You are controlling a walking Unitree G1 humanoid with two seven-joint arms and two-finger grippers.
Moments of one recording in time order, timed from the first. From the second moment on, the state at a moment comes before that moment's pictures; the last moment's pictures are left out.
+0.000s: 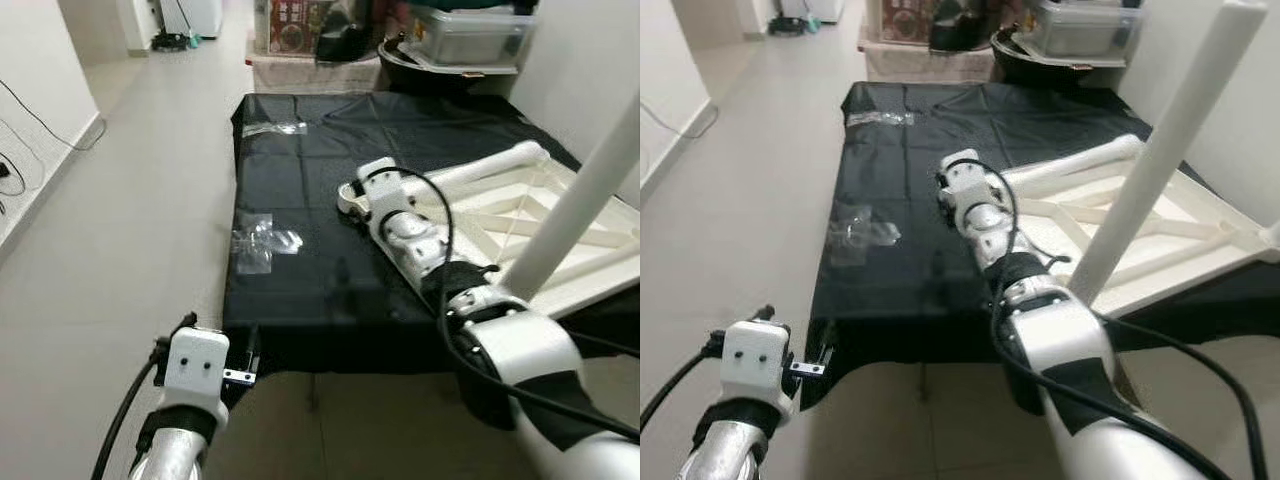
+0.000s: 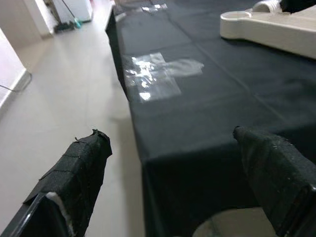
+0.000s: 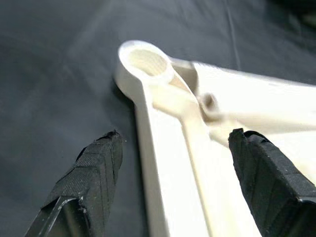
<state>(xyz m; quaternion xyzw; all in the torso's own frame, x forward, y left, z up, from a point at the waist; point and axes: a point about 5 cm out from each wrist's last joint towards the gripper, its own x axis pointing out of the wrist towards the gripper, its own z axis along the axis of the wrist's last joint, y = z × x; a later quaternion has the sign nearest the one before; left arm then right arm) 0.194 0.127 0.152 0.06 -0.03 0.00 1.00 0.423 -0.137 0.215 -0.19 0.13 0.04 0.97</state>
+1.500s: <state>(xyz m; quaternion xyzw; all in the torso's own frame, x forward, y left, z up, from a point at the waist) 0.179 0.126 0.163 0.05 -0.02 0.02 1.00 0.408 -0.132 0.236 -0.33 0.22 0.41 0.82</state>
